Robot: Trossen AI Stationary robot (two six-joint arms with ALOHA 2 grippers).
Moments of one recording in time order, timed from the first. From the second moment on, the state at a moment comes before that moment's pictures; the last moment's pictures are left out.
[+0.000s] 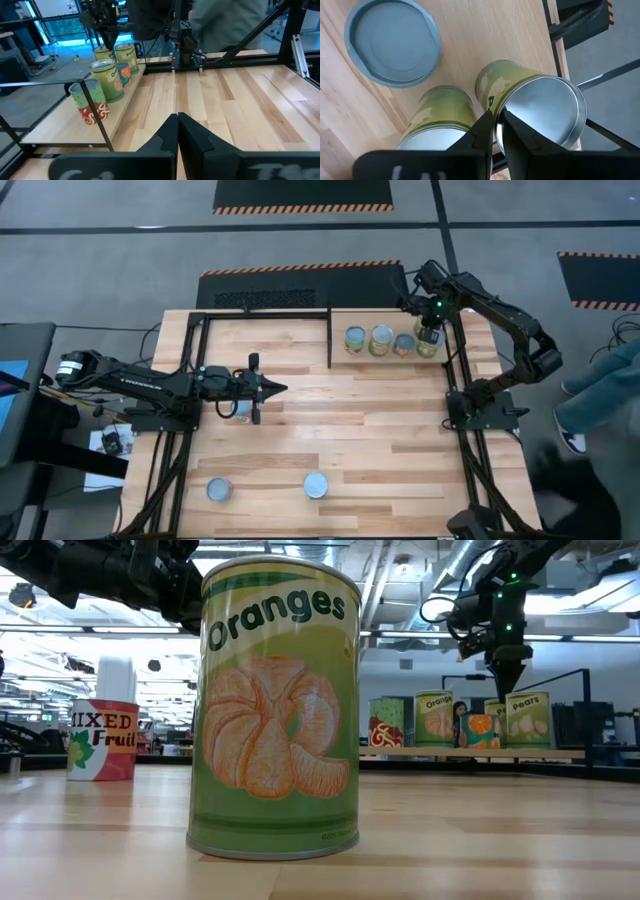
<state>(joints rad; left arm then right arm) -0.03 0.98 0.37 0.46 -0.15 0.08 -1.00 1.43 1.19 -1.11 0.13 -0.65</state>
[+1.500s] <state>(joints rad) -0.09 0.98 0.45 0.26 0.02 0.09 -0.11 0.83 0.59 0.03 0.08 -0.23</state>
